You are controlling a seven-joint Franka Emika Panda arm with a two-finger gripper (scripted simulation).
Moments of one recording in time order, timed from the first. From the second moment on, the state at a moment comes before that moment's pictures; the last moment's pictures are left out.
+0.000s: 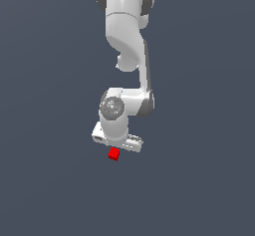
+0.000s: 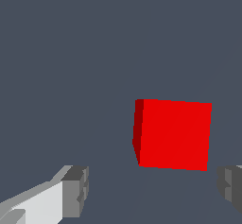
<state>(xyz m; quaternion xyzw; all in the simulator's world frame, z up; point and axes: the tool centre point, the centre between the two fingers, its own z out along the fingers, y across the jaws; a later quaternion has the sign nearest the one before) 0.075 -0.042 0.044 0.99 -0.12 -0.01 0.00</state>
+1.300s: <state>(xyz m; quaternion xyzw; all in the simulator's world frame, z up) 0.099 -0.061 0.020 0.99 -0.16 0.00 0.00</state>
